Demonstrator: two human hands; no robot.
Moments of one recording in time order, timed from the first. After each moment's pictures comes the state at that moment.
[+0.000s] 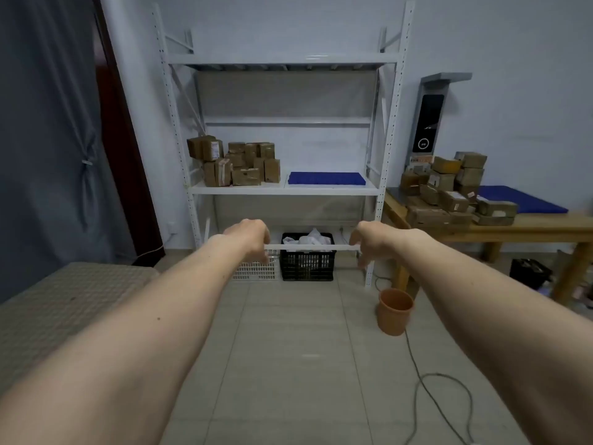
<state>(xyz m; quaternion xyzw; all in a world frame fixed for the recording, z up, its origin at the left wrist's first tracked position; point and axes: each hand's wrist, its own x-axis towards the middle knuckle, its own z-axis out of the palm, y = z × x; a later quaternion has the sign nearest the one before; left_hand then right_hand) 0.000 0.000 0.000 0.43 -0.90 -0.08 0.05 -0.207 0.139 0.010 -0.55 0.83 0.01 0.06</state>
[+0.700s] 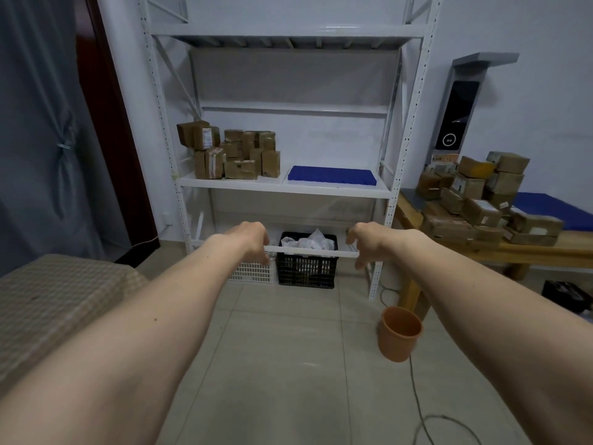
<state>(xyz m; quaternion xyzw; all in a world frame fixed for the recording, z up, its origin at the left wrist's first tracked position) -0.196 -0.126 -0.037 0.47 -0.88 -0.12 0.02 -0.407 -0.001 -0.019 -0.58 0.81 0.01 0.08</state>
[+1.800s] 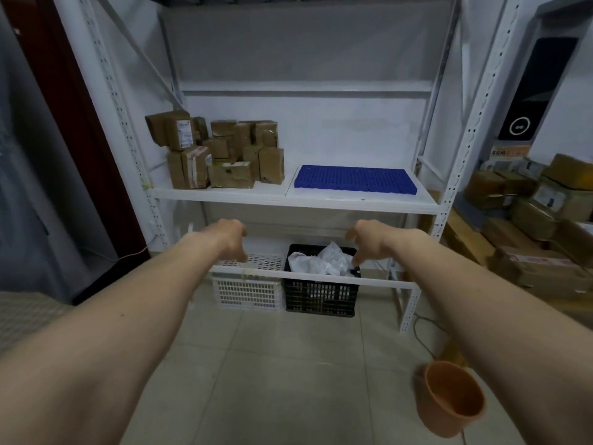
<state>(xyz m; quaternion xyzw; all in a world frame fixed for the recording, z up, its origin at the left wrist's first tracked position) -0.385 -0.538 -0.073 0.53 -0.84 -0.10 0.00 -0.638 -0.413 -0.066 -0.59 0.80 0.01 0.12</state>
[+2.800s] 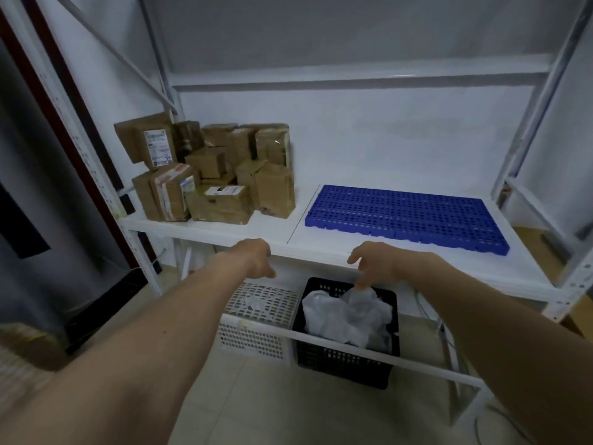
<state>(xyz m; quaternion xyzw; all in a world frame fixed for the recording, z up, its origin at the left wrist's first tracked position) -0.656 -0.886 -0.110 0.57 -0.81 -0.12 -0.06 -0.902 -0.797 -0.118 -0.67 0.72 0.00 0.20</state>
